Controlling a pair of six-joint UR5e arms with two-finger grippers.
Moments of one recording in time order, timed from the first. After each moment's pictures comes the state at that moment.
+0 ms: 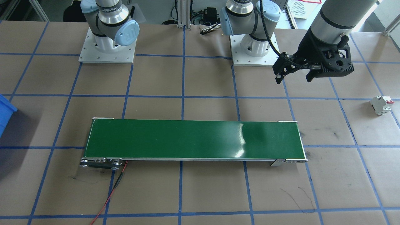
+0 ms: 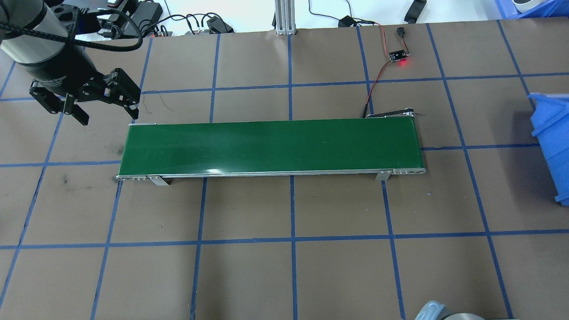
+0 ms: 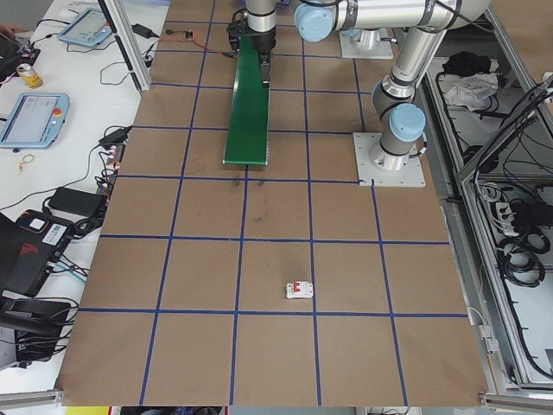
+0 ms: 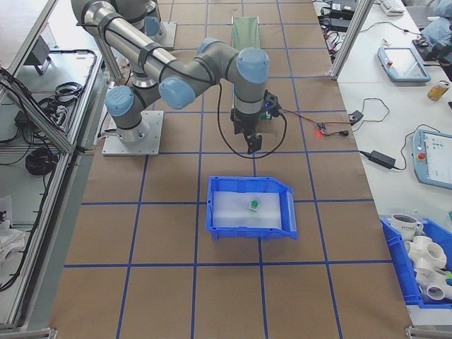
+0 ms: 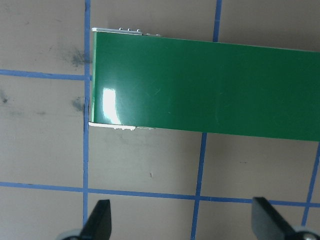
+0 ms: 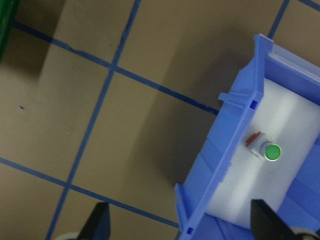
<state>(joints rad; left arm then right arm) -1.42 -1.53 -1.60 -1.62 1.58 0.06 0.88 -1.50 1.58 -1.69 -1.60 -1.11</state>
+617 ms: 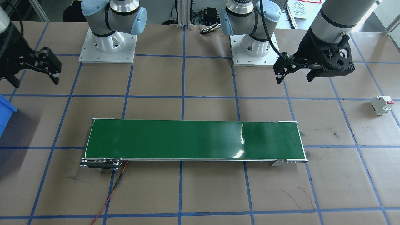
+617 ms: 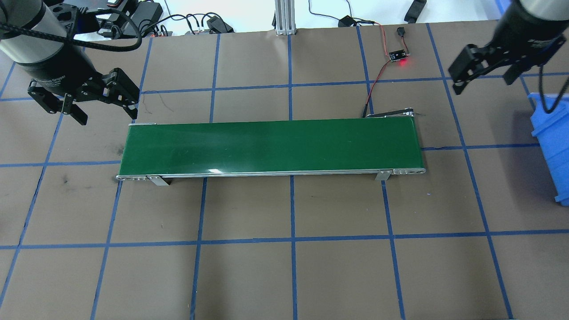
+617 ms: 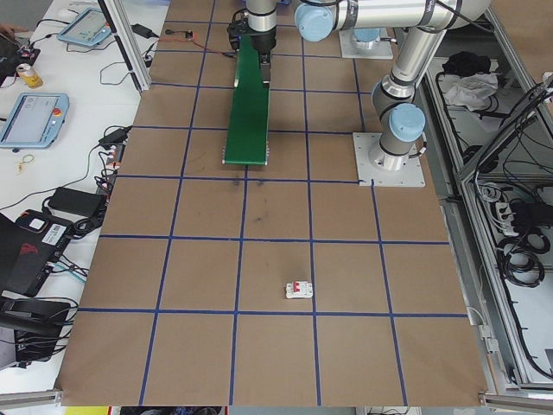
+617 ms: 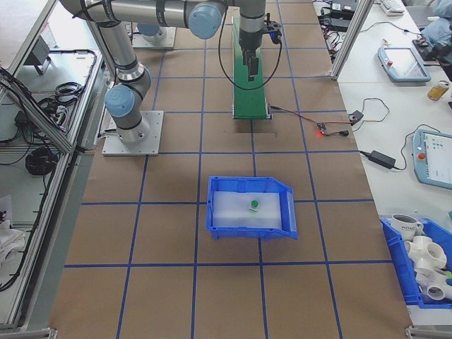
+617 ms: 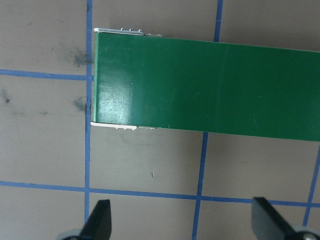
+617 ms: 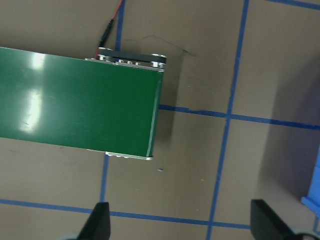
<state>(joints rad) -1.42 -1.53 -1.60 -1.62 1.59 0.06 1.36 -1.59 1.57 -1.59 -1.60 -0.35</state>
